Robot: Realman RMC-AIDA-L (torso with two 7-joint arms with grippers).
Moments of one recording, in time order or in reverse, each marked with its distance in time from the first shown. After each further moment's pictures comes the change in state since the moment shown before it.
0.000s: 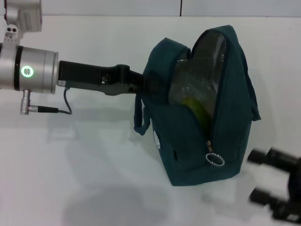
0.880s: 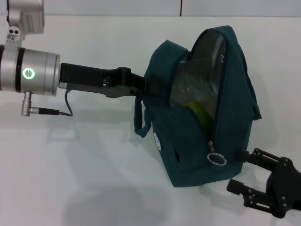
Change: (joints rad) left arm 0.002 -0.001 0.012 -0.002 -0.002 0.000 0.000; right arm 0.009 0.045 0.022 0.061 -0.039 0.182 -0.124
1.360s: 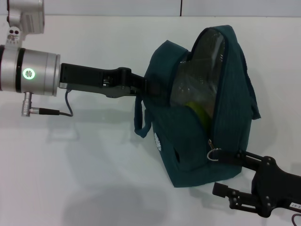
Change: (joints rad) left arm 0.001 -0.001 0.001 0.000 -0.003 0.000 0.004; right arm 0.053 0.005 -0.066 0.001 0.003 0.049 0.009
